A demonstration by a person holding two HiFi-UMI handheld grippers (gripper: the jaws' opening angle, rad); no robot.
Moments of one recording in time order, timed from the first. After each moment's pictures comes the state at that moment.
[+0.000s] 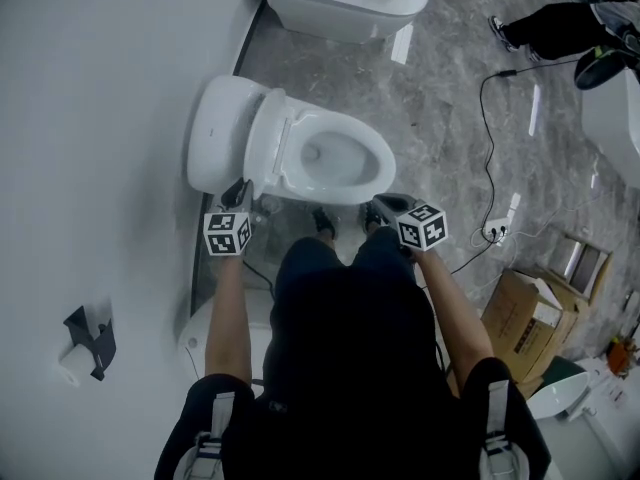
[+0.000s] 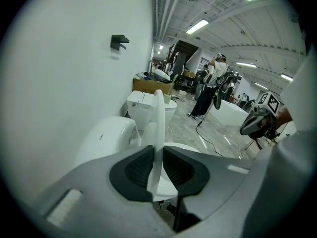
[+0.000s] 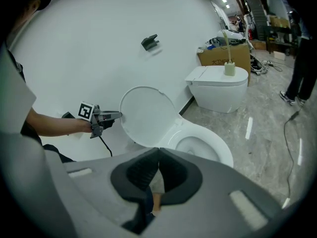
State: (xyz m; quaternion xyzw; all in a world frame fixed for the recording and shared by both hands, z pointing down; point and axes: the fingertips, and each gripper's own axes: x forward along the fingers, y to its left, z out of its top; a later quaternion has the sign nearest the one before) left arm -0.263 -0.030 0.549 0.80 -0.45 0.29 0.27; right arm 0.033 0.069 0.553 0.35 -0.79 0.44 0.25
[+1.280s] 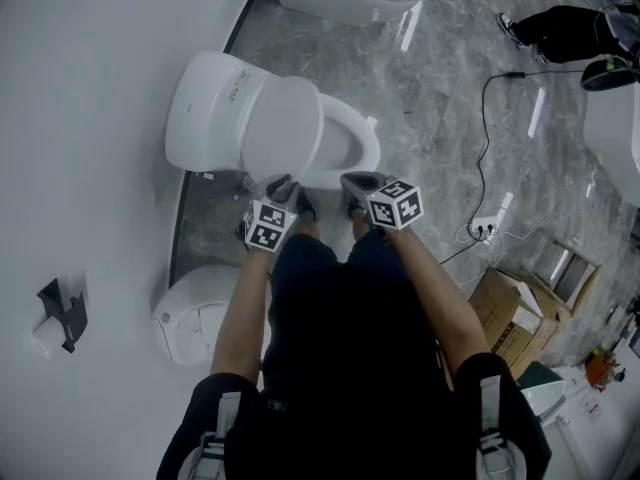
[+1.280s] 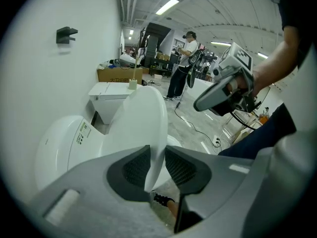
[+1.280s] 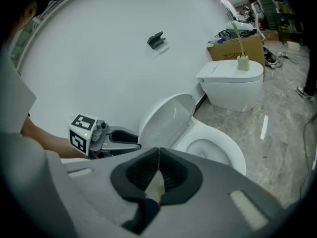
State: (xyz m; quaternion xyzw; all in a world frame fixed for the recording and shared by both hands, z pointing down) left arm -0.084 0.049 0.585 0.84 -0.31 0.38 0.23; right arm 0.023 0.048 0.556 0.28 -0.81 0.46 0.23
